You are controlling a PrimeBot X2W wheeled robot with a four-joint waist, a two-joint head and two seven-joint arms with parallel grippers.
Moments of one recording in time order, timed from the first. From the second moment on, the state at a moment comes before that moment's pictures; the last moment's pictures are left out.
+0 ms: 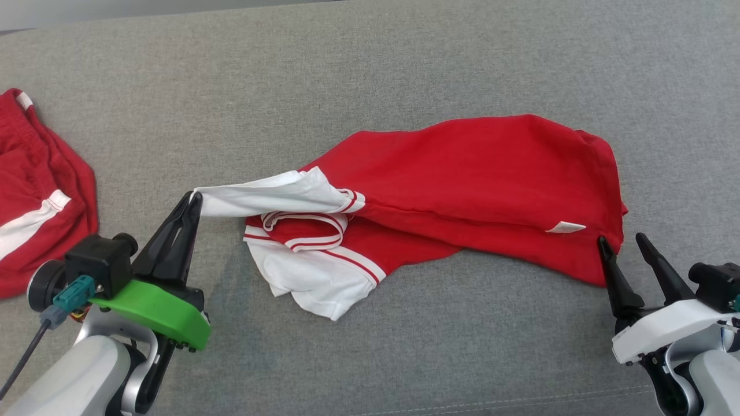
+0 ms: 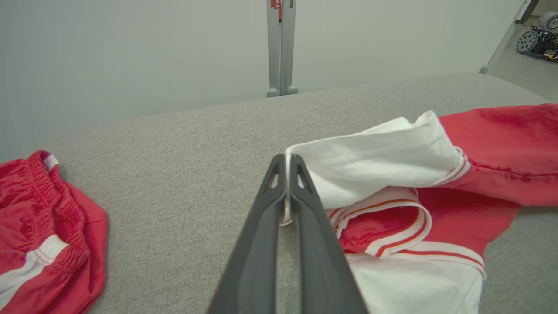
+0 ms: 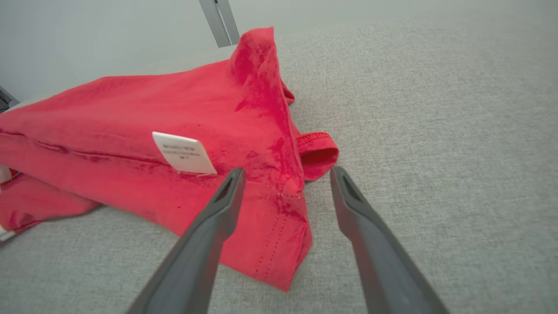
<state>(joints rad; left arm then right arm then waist) -0.38 0.66 -0.68 0.00 -0.78 0.20 -0.18 -0.13 -0.35 0.14 0.31 0.52 0.13 -0.24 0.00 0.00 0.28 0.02</state>
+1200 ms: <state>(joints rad) -0.94 0.84 -0.56 -0.23 -0.74 0.03 0.10 -0.44 -0.75 -0.01 -0.14 1.06 0.13 0.03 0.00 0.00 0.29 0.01</state>
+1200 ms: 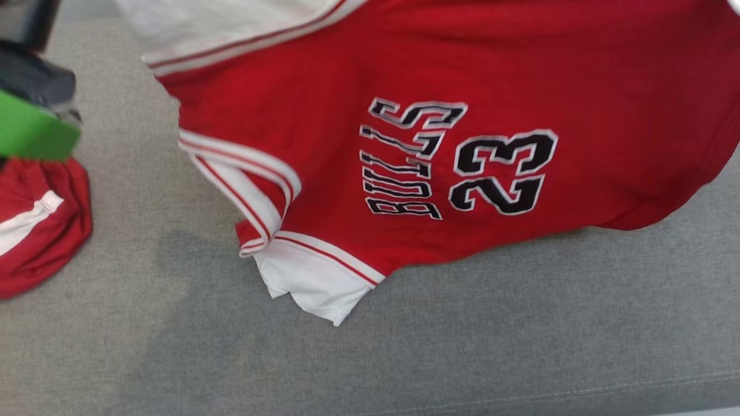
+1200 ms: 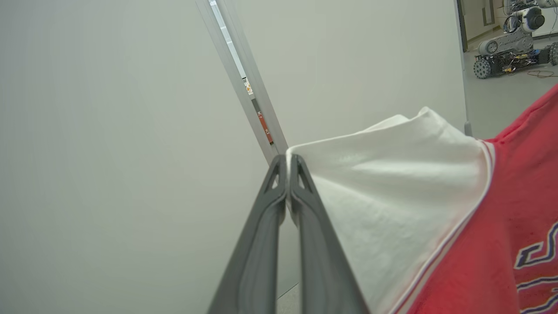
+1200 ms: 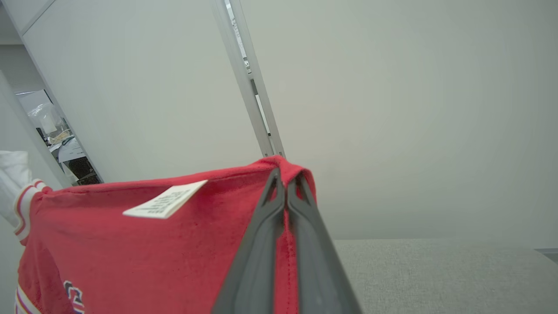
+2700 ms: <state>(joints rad) -0.60 0.66 -0.48 -0.14 -0.33 0.09 -0.26 -0.93 -0.67 0.31 0.51 0.69 0.13 -0.26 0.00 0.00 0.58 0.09</state>
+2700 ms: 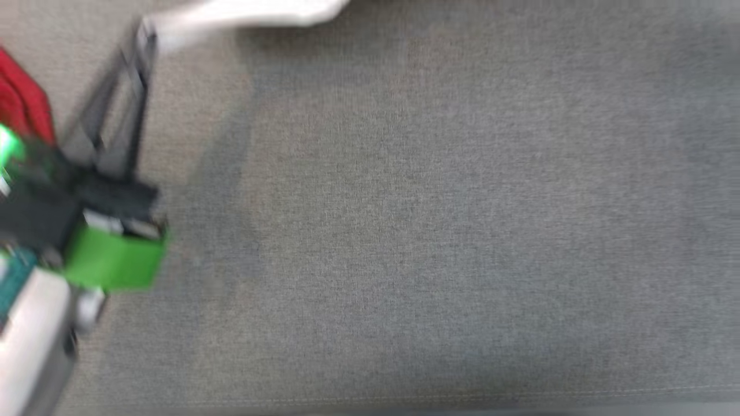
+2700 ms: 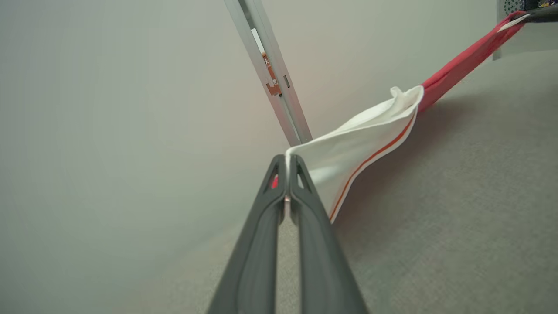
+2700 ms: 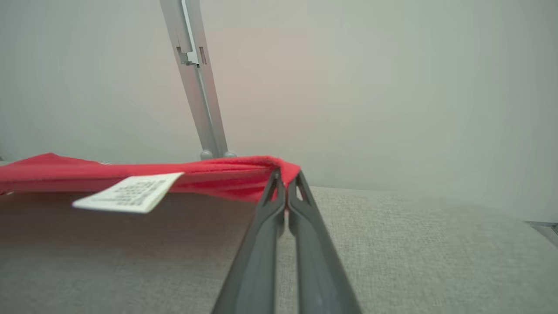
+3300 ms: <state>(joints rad) -0.03 0.66 -0.53 -0.23 -0.45 0.19 -0.23 -0.22 -0.66 0.14 0.32 0.69 0.13 -0.26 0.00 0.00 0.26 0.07</state>
